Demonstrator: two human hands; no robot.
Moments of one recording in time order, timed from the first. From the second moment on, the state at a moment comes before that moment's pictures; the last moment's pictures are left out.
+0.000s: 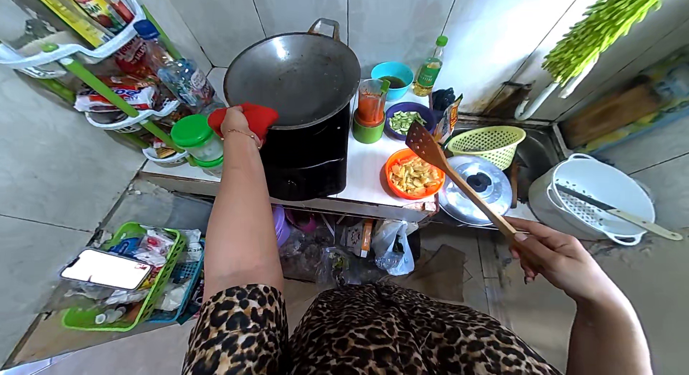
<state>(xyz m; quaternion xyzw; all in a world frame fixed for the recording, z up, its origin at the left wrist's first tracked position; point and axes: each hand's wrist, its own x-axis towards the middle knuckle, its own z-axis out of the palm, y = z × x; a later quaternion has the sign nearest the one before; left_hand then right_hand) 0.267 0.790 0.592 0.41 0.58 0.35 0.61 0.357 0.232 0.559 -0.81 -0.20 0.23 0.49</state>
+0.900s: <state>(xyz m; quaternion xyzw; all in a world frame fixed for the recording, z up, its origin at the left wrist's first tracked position) 0.206 0.751 0.591 0.32 0.39 0.69 0.52 0.327 0.230 0.551 -0.87 -0.15 0.19 0.43</state>
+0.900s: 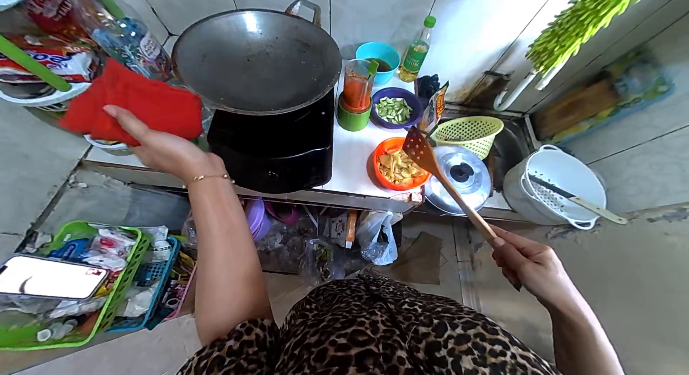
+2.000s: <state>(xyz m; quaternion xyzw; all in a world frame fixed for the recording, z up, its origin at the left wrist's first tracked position) 0.042 0.641 0.441 0.34 0.52 0.58 0.53 0.327 0.311 0.614 -0.80 -0.15 0.21 0.54</state>
